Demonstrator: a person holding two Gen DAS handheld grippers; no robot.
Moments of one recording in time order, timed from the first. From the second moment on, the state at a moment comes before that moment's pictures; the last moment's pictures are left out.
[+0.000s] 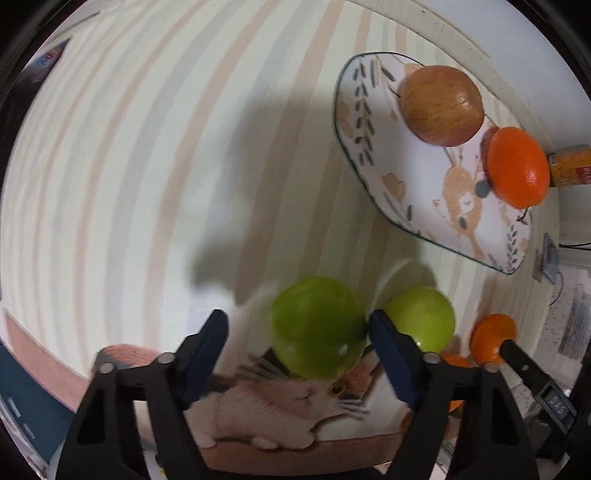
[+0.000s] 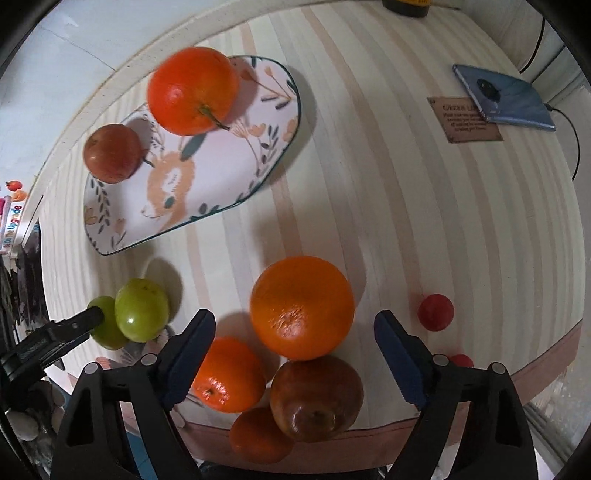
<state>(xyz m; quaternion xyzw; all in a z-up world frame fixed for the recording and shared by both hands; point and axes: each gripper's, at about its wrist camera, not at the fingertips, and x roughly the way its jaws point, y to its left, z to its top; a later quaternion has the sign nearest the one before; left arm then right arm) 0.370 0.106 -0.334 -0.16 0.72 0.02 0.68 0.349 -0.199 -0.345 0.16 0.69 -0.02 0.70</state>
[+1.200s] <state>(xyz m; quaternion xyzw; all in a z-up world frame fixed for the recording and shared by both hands) 0.402 0.075 -0.266 -0.10 0.66 -0.02 0.74 0.358 -0.196 -0.346 0.17 0.66 0.03 0.73</state>
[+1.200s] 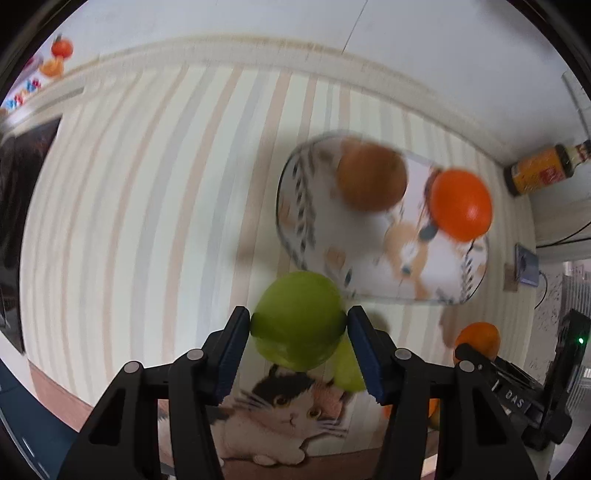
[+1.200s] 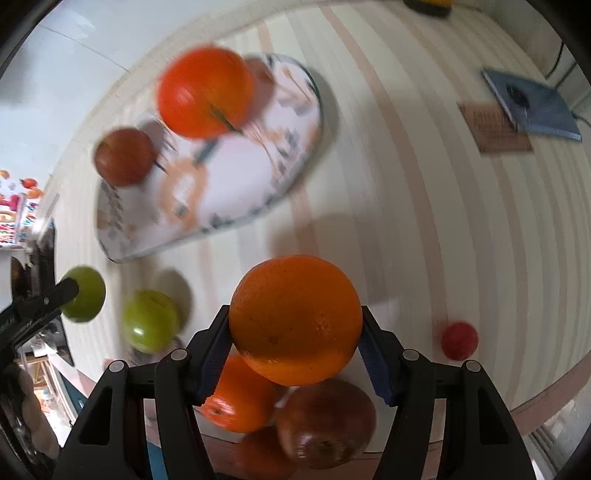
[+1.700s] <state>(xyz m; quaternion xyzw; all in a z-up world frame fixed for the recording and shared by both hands) 0.478 0.077 -0.297 -0.08 0.68 -0.02 0.73 0.447 -0.176 -0.341 0.11 0.66 0.02 0.74</state>
